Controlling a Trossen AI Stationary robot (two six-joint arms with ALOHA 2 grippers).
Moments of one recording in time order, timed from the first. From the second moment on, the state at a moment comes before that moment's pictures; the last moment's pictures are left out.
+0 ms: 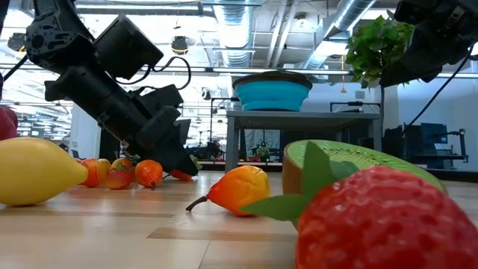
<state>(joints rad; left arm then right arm) -0.18 1.72 0.49 0.49 -0.51 -0.56 0.58 0.92 0.56 -0.49 0.71 0.71</state>
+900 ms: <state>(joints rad) -0.18 1.72 0.49 0.49 -0.47 -0.56 0.58 0.92 0.56 -0.49 0.70 0.73</state>
